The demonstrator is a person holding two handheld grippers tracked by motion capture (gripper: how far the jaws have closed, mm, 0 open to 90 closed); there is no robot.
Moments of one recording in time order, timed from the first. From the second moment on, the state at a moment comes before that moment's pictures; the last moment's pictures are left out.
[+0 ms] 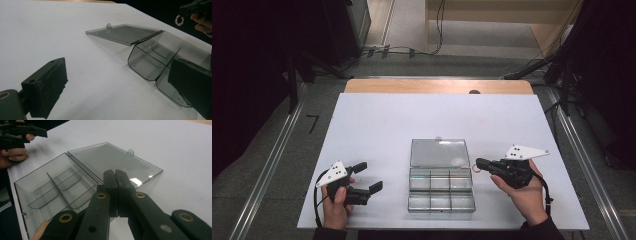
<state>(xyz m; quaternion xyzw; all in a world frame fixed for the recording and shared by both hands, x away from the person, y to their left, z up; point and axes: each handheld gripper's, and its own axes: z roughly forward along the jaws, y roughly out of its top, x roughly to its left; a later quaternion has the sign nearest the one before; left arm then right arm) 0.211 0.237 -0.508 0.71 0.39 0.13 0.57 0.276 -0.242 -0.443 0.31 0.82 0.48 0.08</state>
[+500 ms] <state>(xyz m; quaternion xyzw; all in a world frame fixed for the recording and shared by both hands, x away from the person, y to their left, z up) 0.211 0.237 -0.508 0.71 0.39 0.13 0.57 0.271 -0.230 -0.446 0.29 0.83 0.48 0.07</state>
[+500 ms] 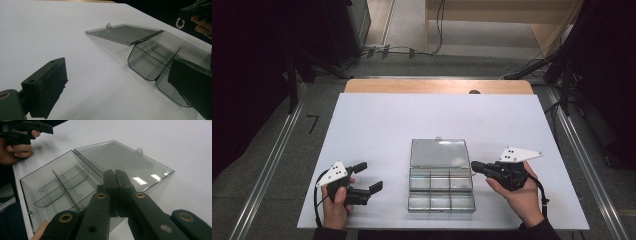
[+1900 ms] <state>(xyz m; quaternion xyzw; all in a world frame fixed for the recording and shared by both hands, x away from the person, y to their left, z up) 0.212 0.238 -0.508 0.71 0.39 0.13 0.57 0.265 -0.202 -0.470 0.27 0.85 0.45 0.05</state>
